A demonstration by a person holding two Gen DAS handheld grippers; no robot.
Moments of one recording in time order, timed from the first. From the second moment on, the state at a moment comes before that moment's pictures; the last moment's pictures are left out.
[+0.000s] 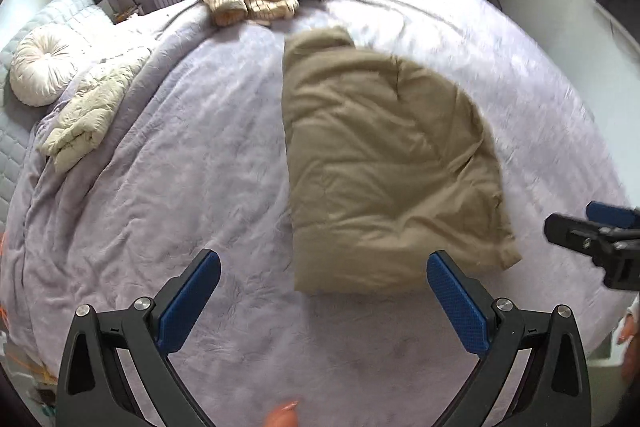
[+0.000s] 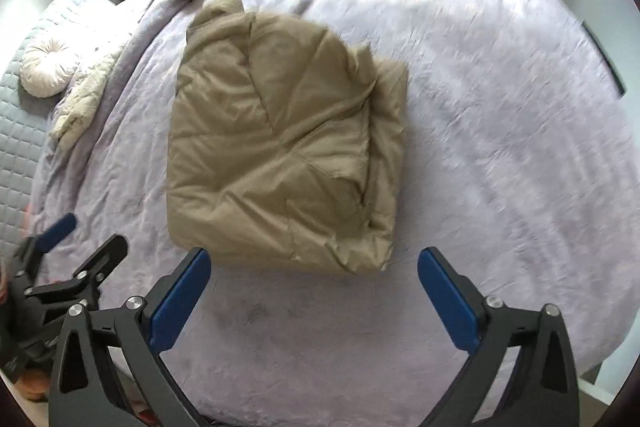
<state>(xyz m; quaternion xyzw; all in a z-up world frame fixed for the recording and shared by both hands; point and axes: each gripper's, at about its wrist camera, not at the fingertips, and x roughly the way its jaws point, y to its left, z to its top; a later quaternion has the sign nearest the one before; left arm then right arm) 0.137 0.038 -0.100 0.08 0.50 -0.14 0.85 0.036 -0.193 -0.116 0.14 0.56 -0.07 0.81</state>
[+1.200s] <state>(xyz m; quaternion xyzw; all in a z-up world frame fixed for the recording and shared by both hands) 0.126 0.060 0.007 0.04 0.46 -0.07 0.89 0.021 -0.177 0.008 0.10 0.45 -0.14 0.88</state>
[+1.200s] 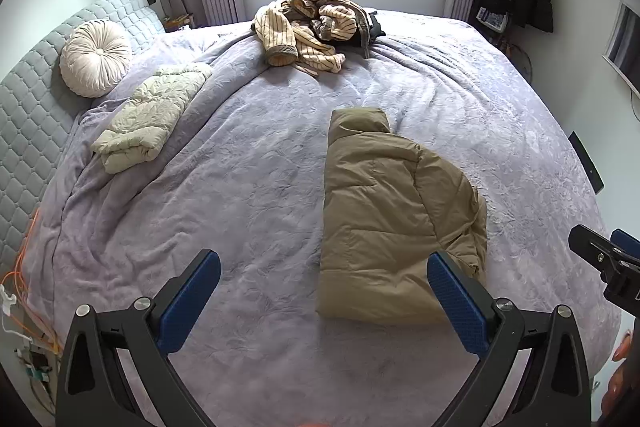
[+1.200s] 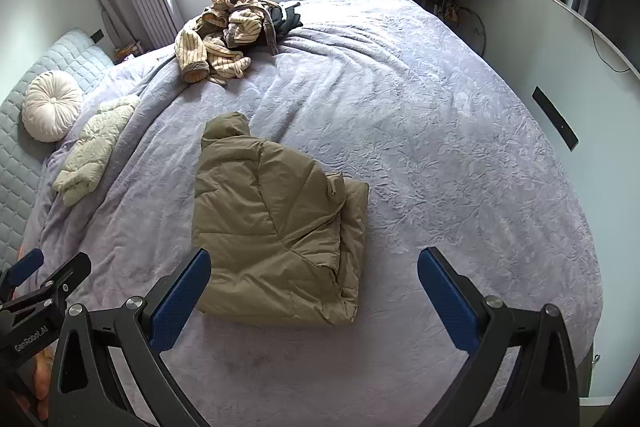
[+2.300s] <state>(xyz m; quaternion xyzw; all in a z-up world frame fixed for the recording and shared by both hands) 0.123 0.060 0.003 0.04 0.46 -0.07 0.88 0.022 -0.177 0.008 0.10 0.45 -0.13 0.88</state>
